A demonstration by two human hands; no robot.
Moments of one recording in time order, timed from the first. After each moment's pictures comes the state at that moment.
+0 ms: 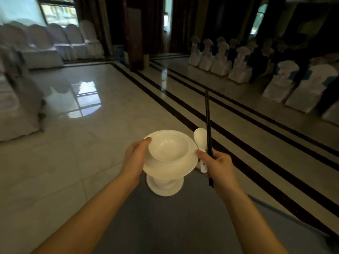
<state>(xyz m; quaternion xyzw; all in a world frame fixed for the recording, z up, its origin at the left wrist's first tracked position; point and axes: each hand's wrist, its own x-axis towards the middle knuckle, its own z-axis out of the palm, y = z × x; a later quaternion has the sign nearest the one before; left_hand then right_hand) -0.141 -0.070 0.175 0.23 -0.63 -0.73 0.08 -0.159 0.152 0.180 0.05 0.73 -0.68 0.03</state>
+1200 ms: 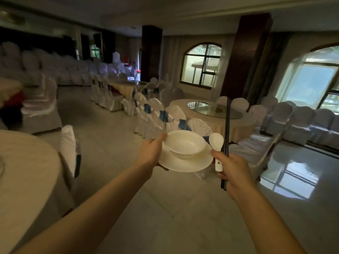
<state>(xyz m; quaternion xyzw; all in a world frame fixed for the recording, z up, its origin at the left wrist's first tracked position) 0.230 -0.712 0.322 0.55 -0.40 -0.49 0.54 0.029 -0.678 0.317 -0.41 0.57 -0.59 0.39</state>
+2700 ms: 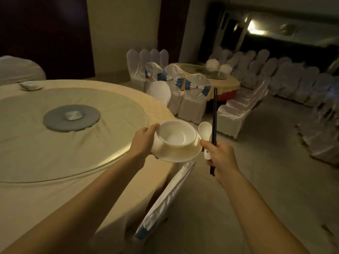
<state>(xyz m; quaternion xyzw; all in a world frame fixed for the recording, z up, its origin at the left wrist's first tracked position) 0.795 -1.256 0.236 0.69 0.04 -0.05 0.72 0.725 -1.457 0.247 -0.72 0.21 -0.16 0.64</state>
